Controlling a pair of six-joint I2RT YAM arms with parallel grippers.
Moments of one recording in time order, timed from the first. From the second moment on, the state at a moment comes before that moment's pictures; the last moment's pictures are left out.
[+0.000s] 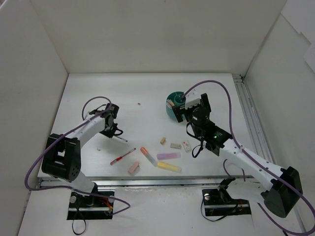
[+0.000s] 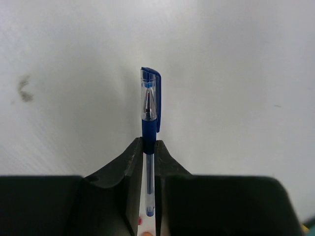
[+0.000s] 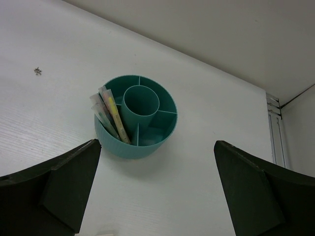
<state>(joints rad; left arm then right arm) -0.29 1.58 0.99 -0.77 -0.33 -1.46 0.69 1.13 0.82 0.10 0.50 -0.21</state>
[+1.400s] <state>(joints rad) -0.56 2.25 1.87 0.48 0.19 -0.27 0.48 0.96 0.63 0.28 0.53 -0.09</state>
